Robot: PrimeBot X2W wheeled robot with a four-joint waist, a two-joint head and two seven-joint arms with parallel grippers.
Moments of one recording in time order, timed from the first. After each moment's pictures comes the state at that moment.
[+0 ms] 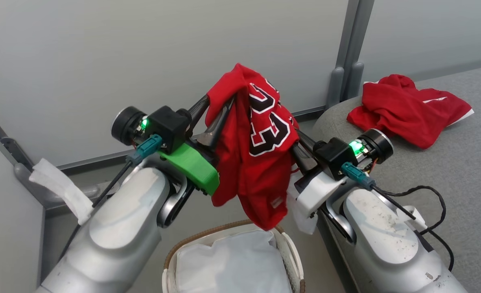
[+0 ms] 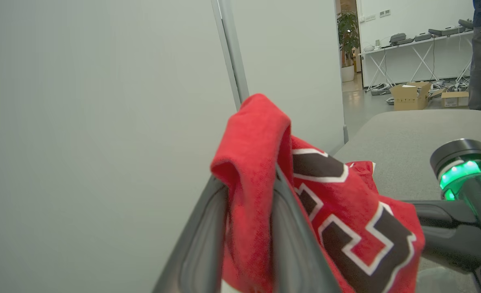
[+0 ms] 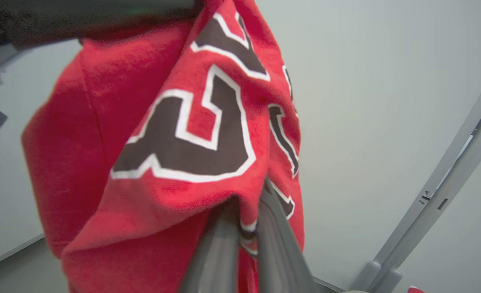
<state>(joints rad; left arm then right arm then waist) -0.73 0.23 -0.78 0.42 -0.54 -0.11 -0.26 -0.54 -0.05 0.44 0.44 0.05 0.13 -0.26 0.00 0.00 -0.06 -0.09</state>
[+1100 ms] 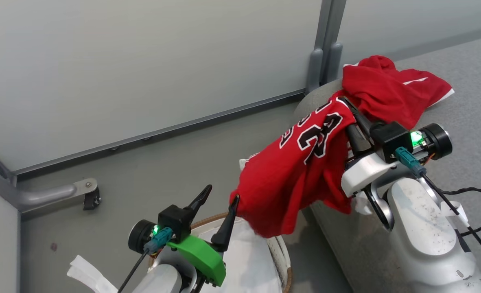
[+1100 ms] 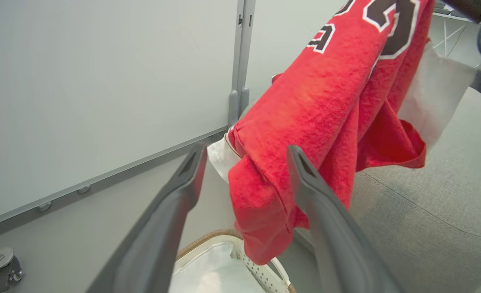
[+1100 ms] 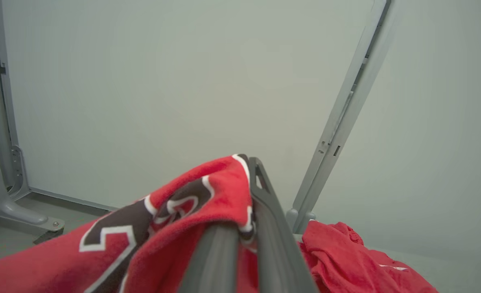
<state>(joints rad) -0.30 0.11 -0.62 0.49 -0.45 -0.13 -0.26 -0.51 -0.07 0.15 0.42 -0.07 0.13 -0.26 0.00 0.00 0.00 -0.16</state>
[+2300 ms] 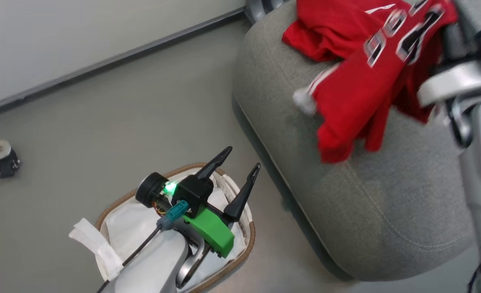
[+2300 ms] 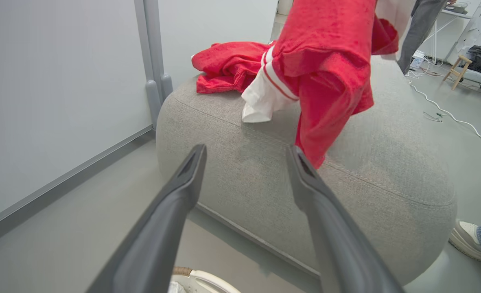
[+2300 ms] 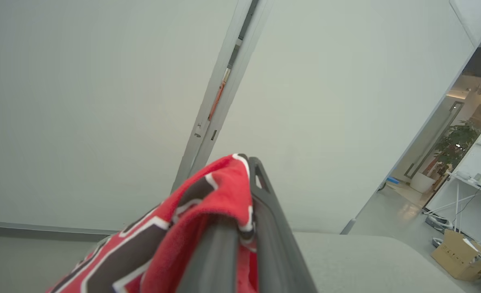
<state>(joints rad) -0.45 0.16 -0.74 0.39 -0.39 -0.13 -0.26 -0.74 -0.20 -0.05 0.38 -0.09 0.13 -0.26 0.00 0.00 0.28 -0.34</state>
